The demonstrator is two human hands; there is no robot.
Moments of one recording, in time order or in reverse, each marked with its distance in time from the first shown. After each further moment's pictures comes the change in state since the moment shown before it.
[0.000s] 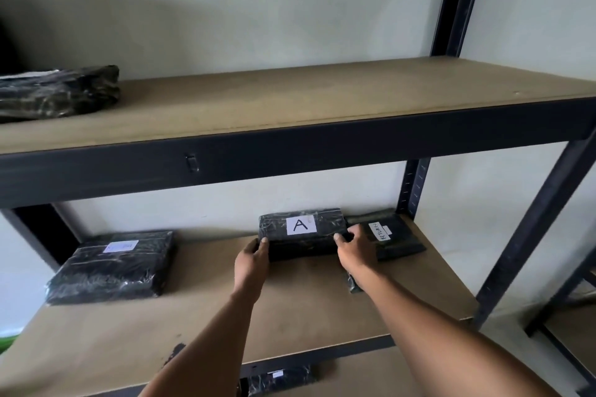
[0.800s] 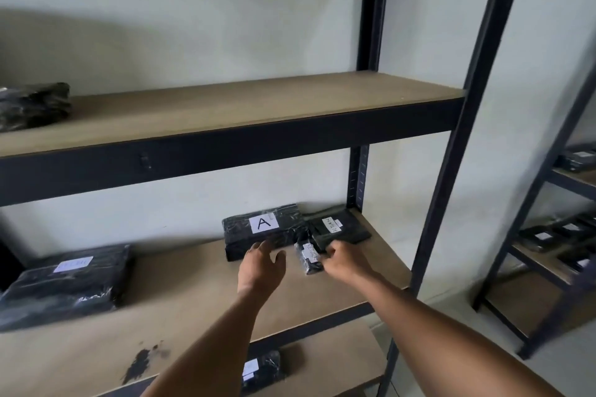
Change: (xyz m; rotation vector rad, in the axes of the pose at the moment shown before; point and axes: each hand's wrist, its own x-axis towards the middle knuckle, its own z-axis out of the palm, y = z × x) left_hand -0.068 0.020 0.058 0.596 -0.149 0.475; right_hand -0.052 0.039 -0.086 -0.297 -0.168 -0.073
